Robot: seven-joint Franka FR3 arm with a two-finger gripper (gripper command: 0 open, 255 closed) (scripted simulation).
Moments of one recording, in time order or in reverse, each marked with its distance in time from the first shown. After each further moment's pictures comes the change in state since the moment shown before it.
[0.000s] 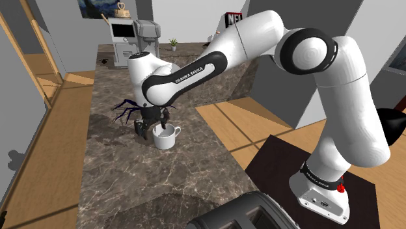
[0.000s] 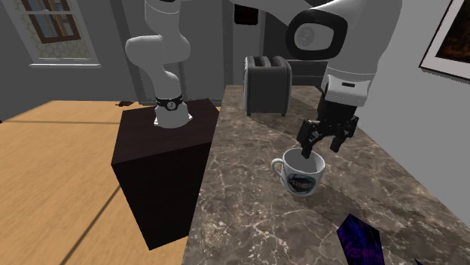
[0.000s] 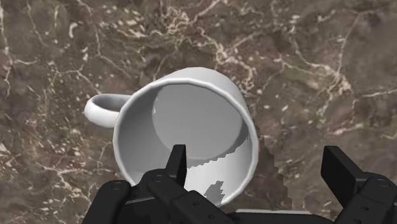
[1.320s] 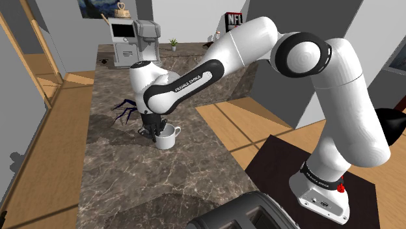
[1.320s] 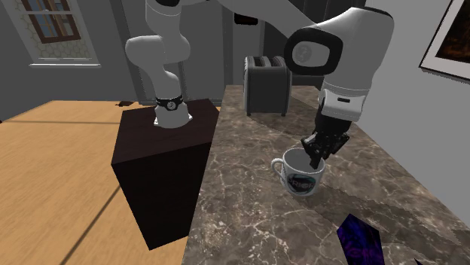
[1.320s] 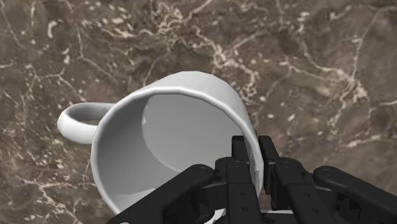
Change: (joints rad) arm 0.004 0.039 -0.007 -0.014 -0.011 0.053 0.008
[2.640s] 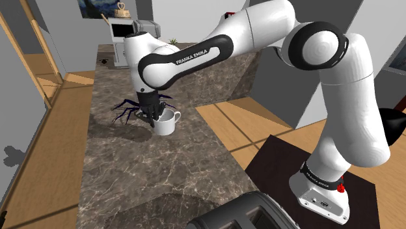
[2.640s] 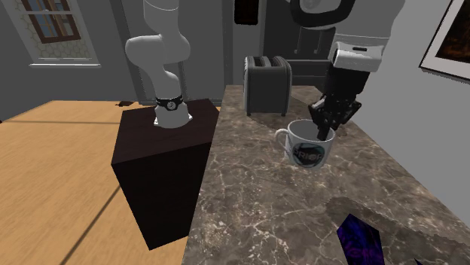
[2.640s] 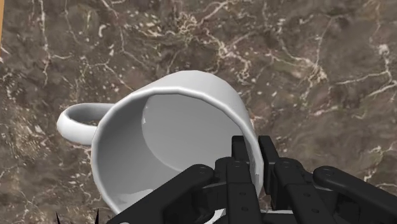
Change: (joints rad) arm -0.007 -0.100 0.018 0.072 0.029 -0.170 -0.021
